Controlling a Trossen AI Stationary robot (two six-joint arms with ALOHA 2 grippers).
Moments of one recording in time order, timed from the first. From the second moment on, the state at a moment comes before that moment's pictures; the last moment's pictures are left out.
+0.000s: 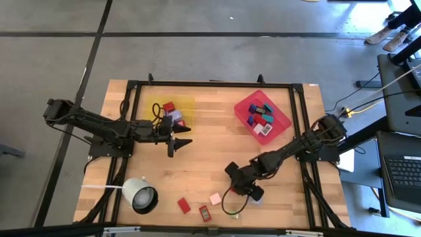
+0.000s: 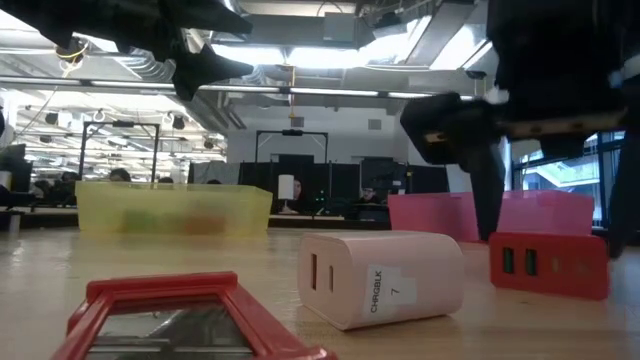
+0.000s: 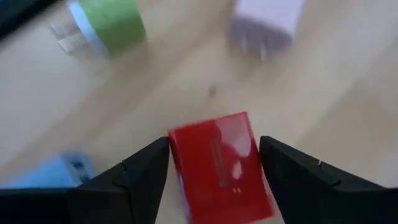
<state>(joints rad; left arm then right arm) -0.14 0.99 0.42 0.42 -0.28 -0.43 0.47 1.80 0.98 -0.22 -0.15 -0.33</state>
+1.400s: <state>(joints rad) -0.14 1.13 0.42 0.47 -0.40 -0.51 0.44 1.69 1.26 -0.53 0.62 -0.18</state>
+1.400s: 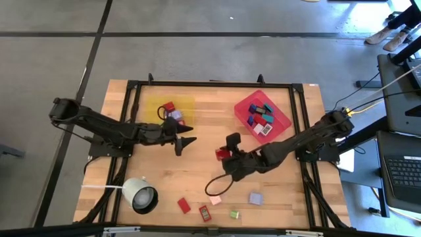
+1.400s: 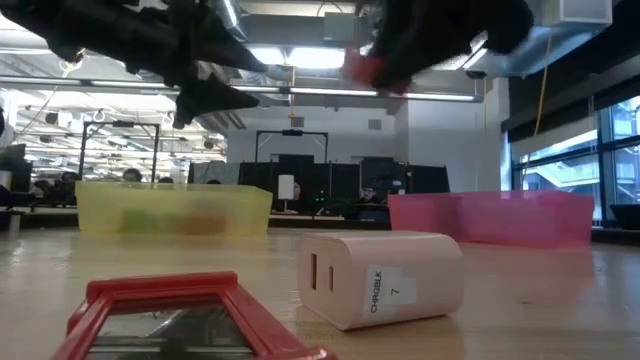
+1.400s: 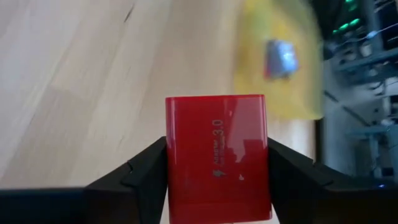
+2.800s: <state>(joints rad) -0.12 1.47 0.66 0.78 -0.32 -0.56 0.28 1.66 1.30 -0.25 0.66 -0.43</state>
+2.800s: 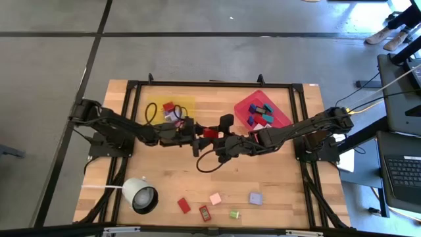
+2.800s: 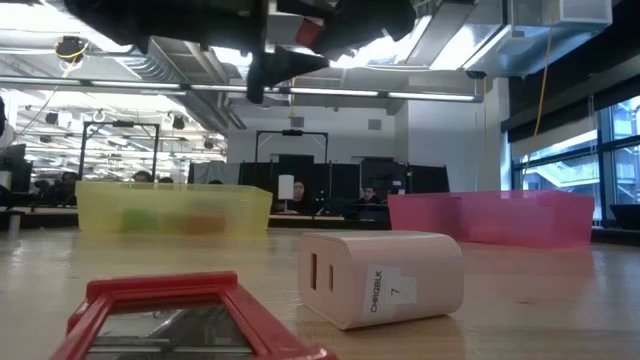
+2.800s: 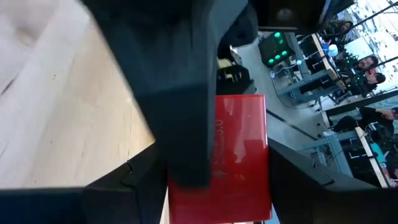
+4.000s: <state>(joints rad) -0.12 1.49 0.71 0.73 -0.34 -0.59 0.30 1.67 1.30 -0.31 0.68 -0.38</state>
